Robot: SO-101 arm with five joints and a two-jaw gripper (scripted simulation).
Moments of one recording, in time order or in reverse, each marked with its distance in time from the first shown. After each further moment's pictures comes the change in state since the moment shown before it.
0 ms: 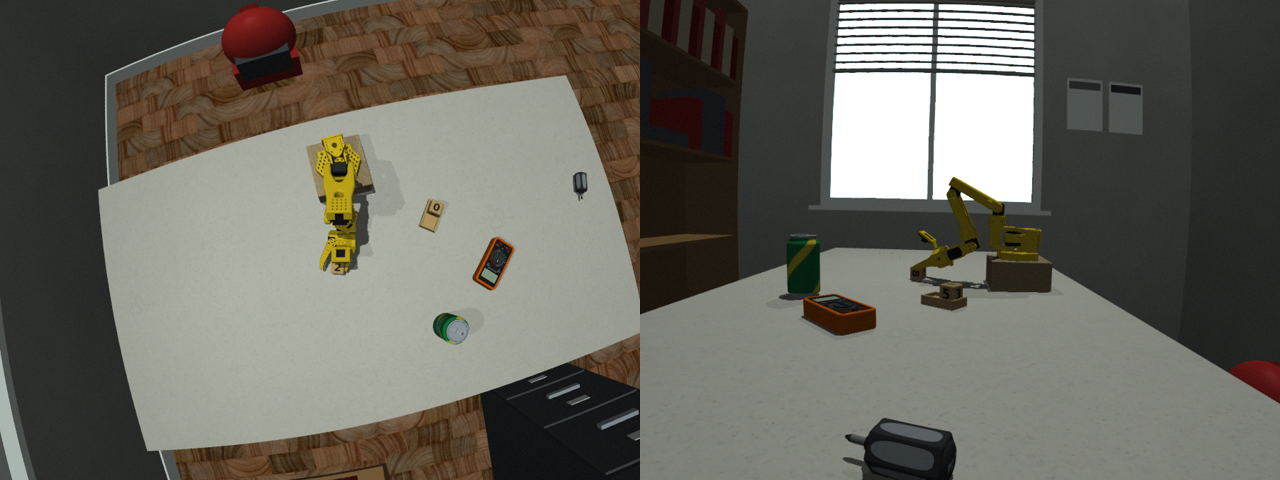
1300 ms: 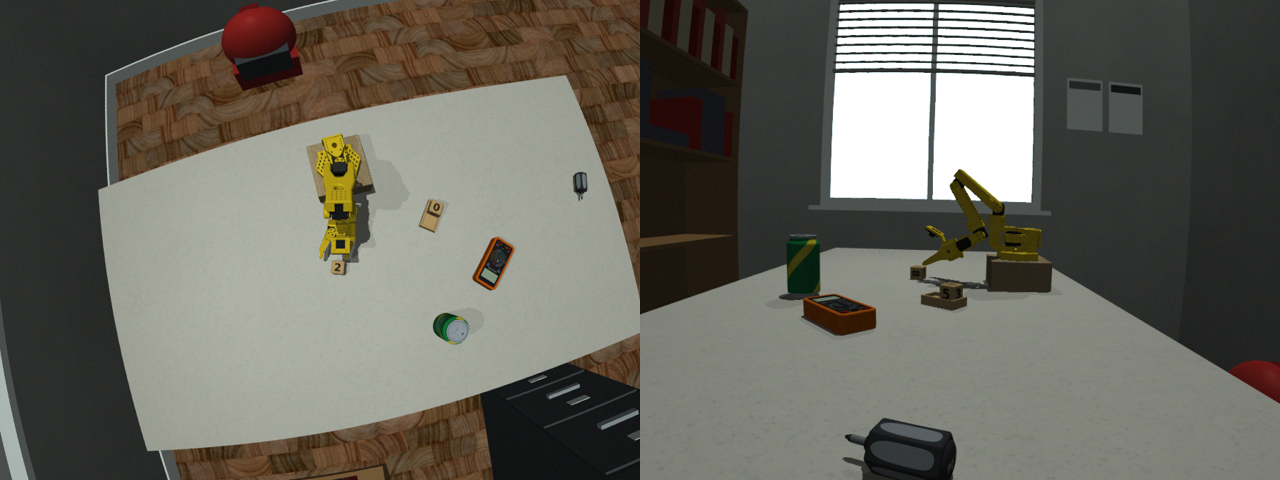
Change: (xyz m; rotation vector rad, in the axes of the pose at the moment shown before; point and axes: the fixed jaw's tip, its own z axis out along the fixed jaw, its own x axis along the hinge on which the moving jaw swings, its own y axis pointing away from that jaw) arm -0.001 0.000 -0.029 0.002 0.101 0.000
